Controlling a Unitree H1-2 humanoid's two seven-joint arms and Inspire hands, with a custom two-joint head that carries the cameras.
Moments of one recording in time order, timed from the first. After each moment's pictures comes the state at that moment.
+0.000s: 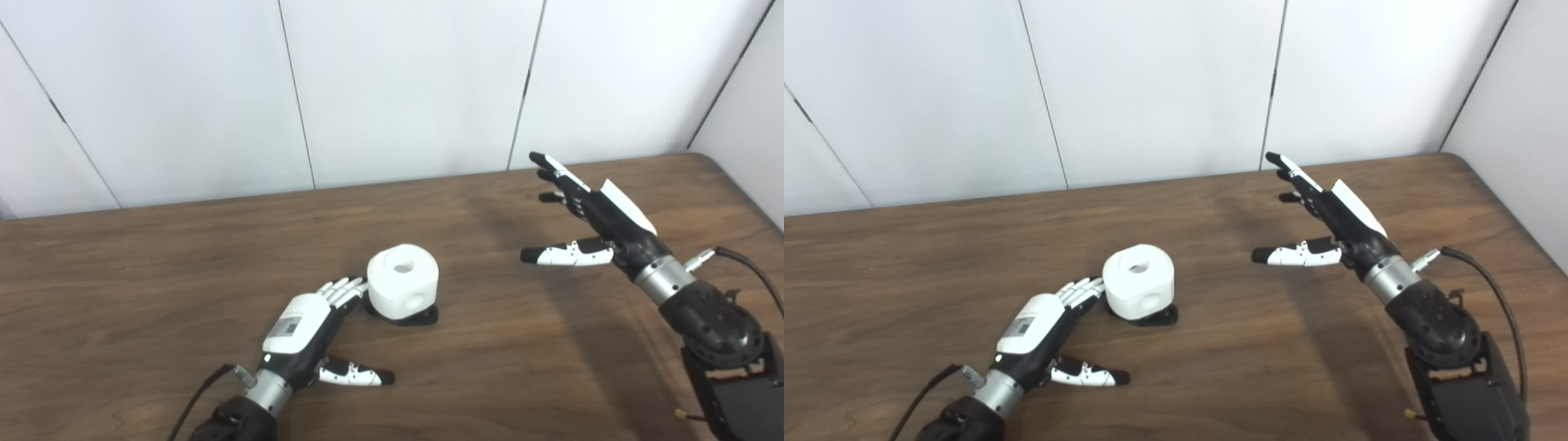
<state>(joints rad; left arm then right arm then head) -0.19 0.25 -0.38 0.04 0.69 -0.14 -0.10 -0.20 -0.45 -0.08 -0.17 -0.14 0.03 0.28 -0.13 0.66</state>
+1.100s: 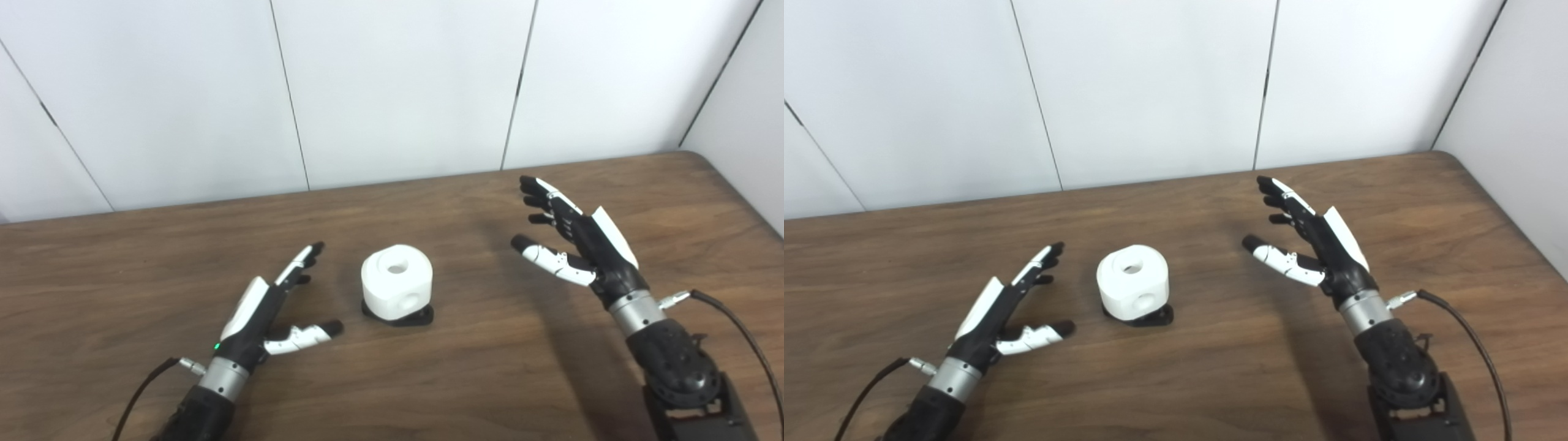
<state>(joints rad) -0.20 0.22 -0.15 0.21 0.29 -0.28 -0.09 -0.13 -0.26 -0.08 -0.14 -0.15 -0.01 0.11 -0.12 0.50</state>
